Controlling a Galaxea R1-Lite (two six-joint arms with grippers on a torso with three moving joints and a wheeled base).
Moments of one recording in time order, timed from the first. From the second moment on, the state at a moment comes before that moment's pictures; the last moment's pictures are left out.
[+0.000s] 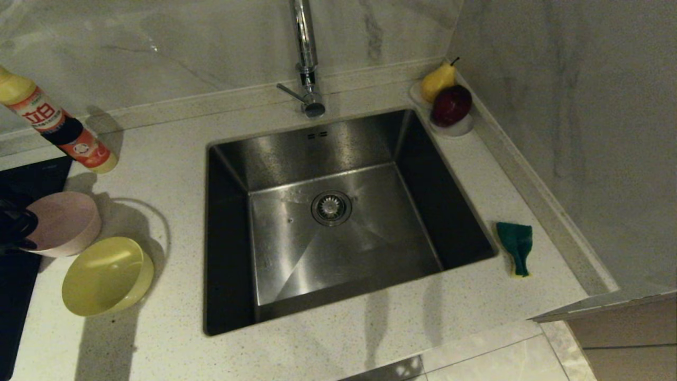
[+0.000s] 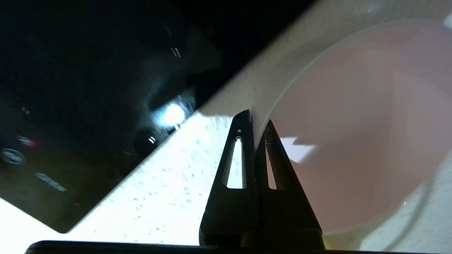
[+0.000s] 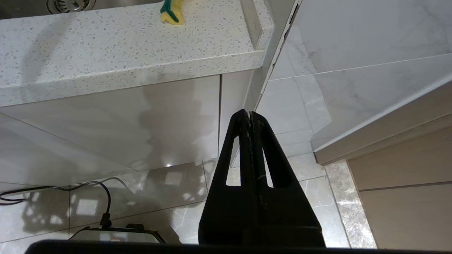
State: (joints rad) left arm 0.63 1.75 -1.38 0.43 -0.14 -0.55; right arm -0.01 0.00 0.00 0.00 -0.01 -0.02
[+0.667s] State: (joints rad) left arm 0.66 1.55 -1.57 0.76 -0.29 -0.46; right arm -0.01 0.00 0.00 0.00 -0.01 -0.02
